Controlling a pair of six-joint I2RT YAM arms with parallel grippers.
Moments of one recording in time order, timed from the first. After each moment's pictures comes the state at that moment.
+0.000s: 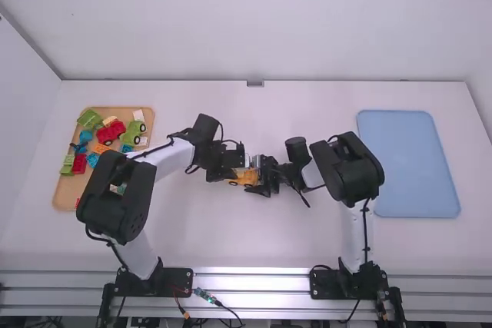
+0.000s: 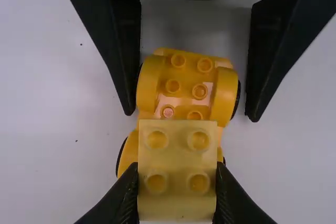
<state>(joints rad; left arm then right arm) -0.30 1.79 0.99 -0.43 0.49 1.12 0.37 2.21 0.78 0.59 -1.06 -0.79</state>
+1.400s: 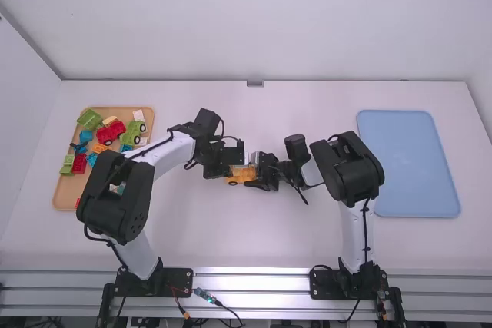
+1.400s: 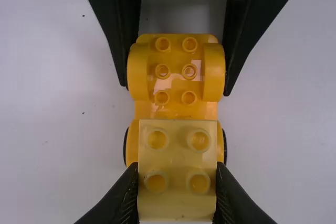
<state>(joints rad) -0.30 1.79 1.07 -0.59 0.40 1.14 0.37 2.21 0.81 0.57 -1.00 -0.79</state>
